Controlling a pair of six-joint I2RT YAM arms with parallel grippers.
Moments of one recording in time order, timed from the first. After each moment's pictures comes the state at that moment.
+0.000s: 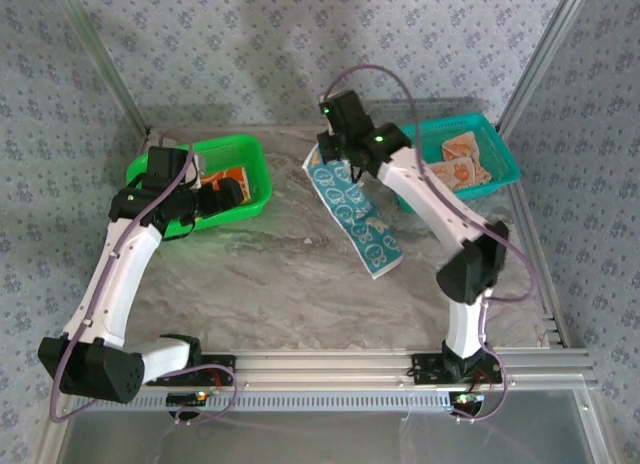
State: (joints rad) left arm -0.18 1.19 1.28 -0.97 0.20 -0.48; right arm 0.65 1.92 2.03 -0.84 0.23 0.18
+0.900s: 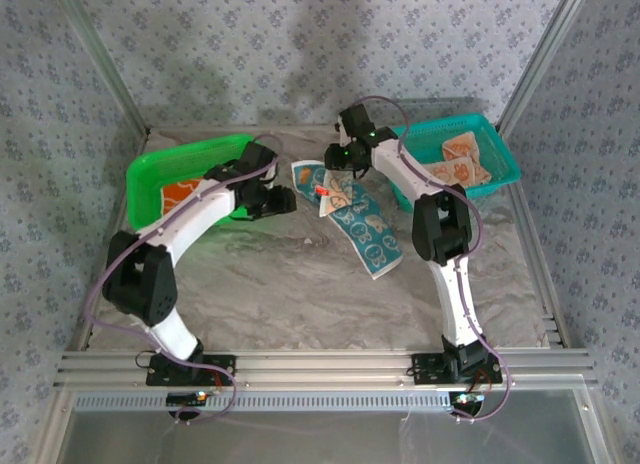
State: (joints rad) left arm -0.48 1.69 1.40 -0.75 0.14 -0.56; right arm 0.42 2.30 2.10 -0.72 -0.15 0.31
